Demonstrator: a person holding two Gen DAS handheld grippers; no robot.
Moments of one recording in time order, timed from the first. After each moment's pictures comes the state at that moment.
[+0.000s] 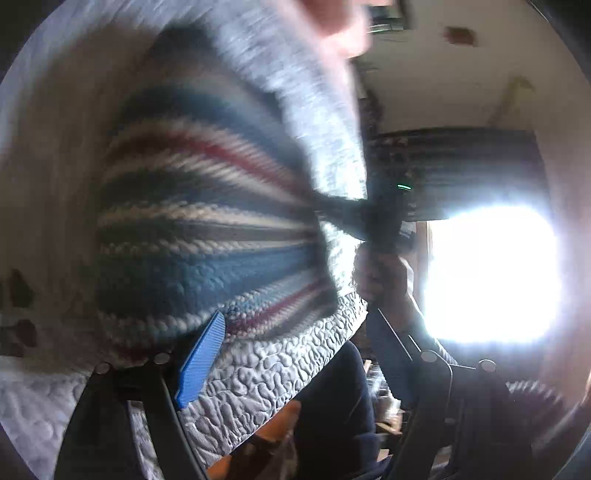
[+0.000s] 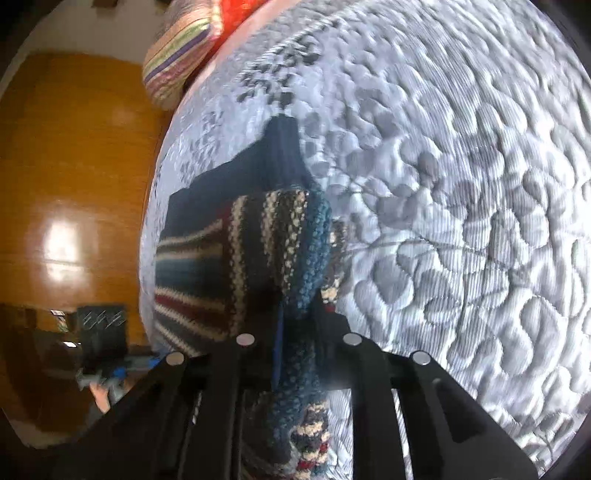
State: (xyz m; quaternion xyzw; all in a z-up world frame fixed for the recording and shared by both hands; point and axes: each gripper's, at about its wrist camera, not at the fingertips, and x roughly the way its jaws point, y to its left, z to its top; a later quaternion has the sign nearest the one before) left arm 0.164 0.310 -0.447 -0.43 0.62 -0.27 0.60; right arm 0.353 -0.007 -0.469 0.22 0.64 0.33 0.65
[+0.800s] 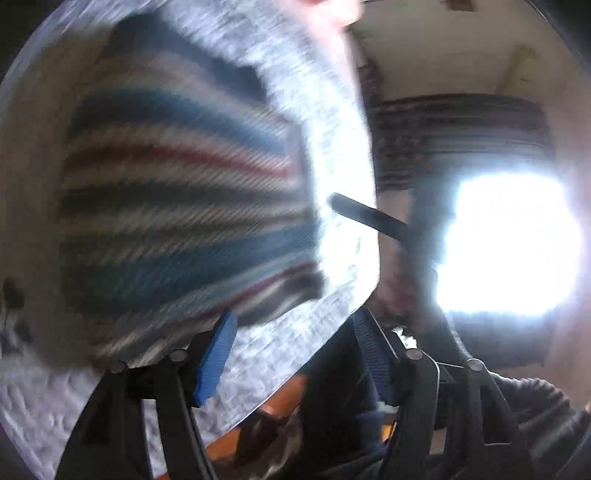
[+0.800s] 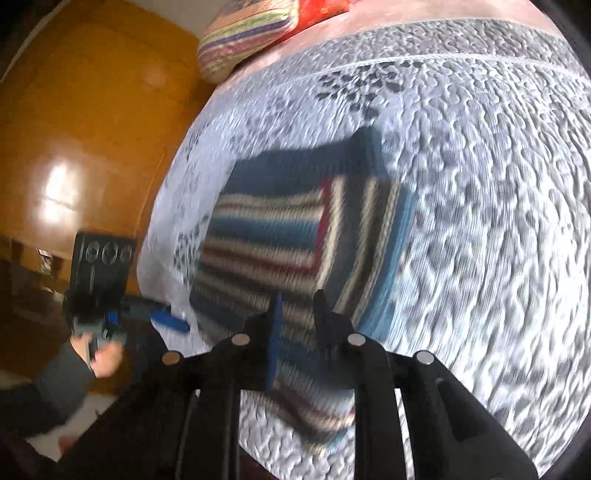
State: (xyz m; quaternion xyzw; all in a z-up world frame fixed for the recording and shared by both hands) left arm 0.175 0.254 -0.383 -0.36 0.63 -0.33 0.61; right arm 0.334 0.031 -0.408 0.15 0.61 0.39 0.67
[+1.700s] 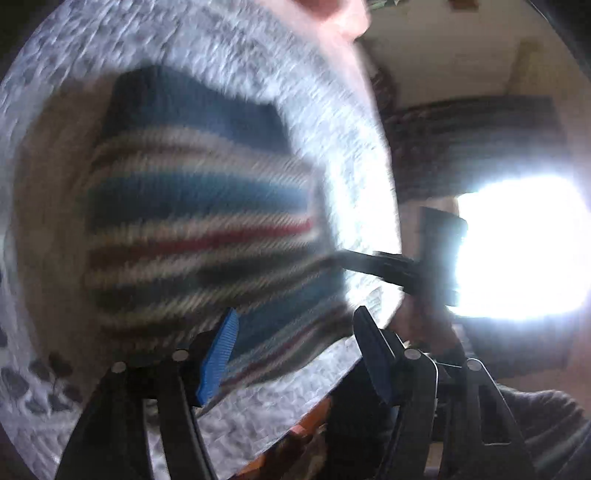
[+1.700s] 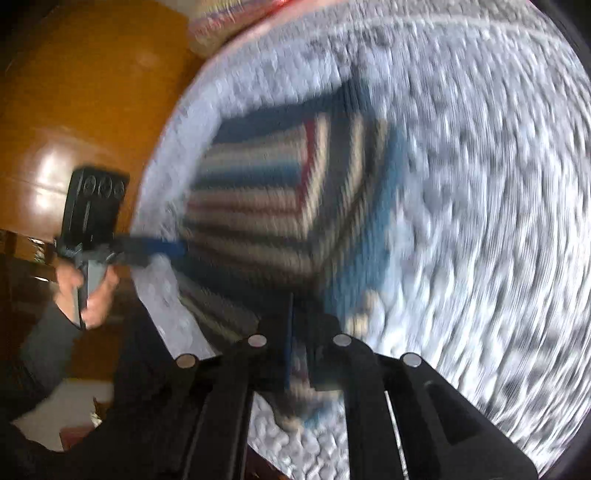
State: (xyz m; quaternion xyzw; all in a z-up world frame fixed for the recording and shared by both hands) left arm 0.188 0.256 -0.413 -0.27 0.67 -0.24 0.65; right arm 0.298 0.041 -0.441 0.11 0.65 0.37 0.65
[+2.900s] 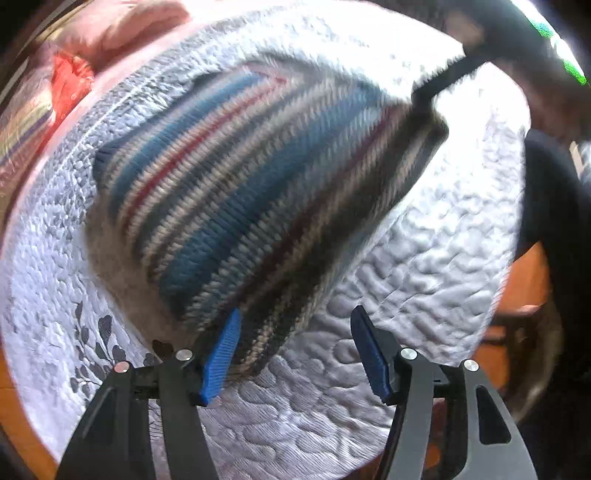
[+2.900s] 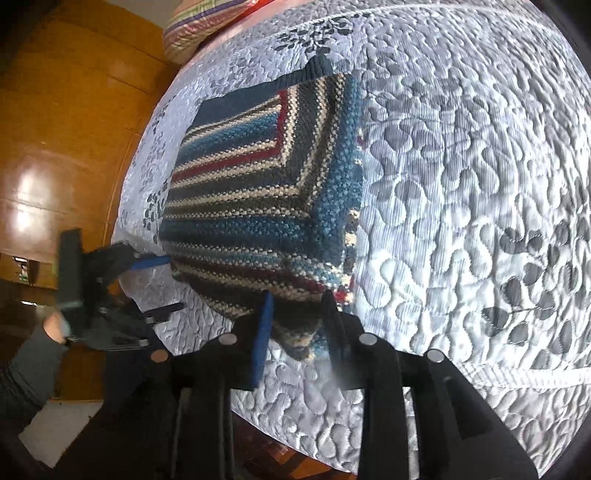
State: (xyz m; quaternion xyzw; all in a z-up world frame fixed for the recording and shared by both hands) left arm 0.100 0.149 -0.403 0.24 0.62 -0.23 0.71; right arm 0.223 -0.022 -0.395 0.13 0.65 0.32 0.67
